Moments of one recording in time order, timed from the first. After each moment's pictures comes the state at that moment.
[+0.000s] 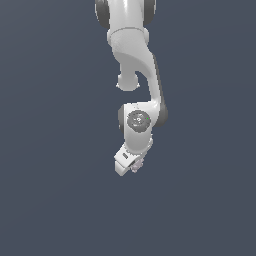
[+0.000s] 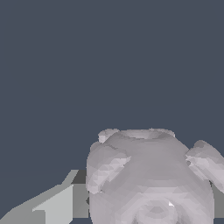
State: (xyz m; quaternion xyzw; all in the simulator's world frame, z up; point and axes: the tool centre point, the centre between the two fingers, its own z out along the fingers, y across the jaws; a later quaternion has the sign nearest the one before) arm 0.053 0.031 0.044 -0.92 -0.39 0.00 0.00
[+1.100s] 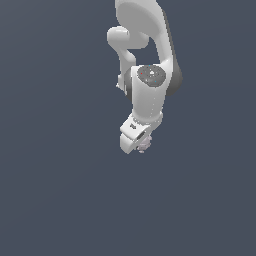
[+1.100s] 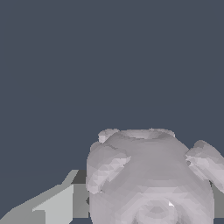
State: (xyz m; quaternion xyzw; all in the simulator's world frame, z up) arm 0.015 0.055 0.161 -0.92 -0.39 0.00 0.00
